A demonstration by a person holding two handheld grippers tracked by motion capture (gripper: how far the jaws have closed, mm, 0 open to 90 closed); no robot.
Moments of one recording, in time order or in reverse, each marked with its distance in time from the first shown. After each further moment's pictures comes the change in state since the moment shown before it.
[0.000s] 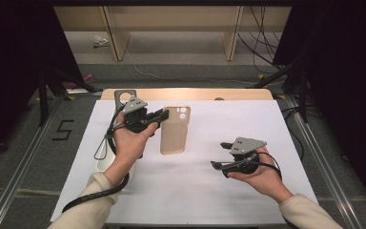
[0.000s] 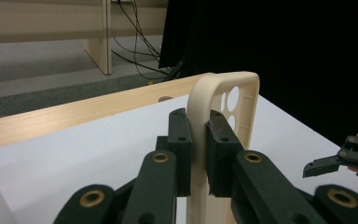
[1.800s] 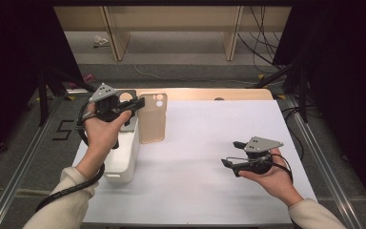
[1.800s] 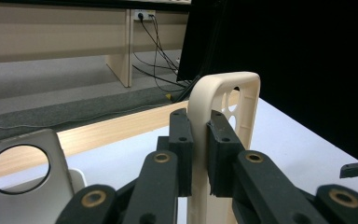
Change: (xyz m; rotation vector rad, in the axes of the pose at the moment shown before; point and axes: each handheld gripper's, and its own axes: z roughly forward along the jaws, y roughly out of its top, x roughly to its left) left arm 0.043 0.029 -0.043 -0.044 0.056 0.013; right arm -0.014 -0.019 -0.022 -0.045 -0.047 0.113
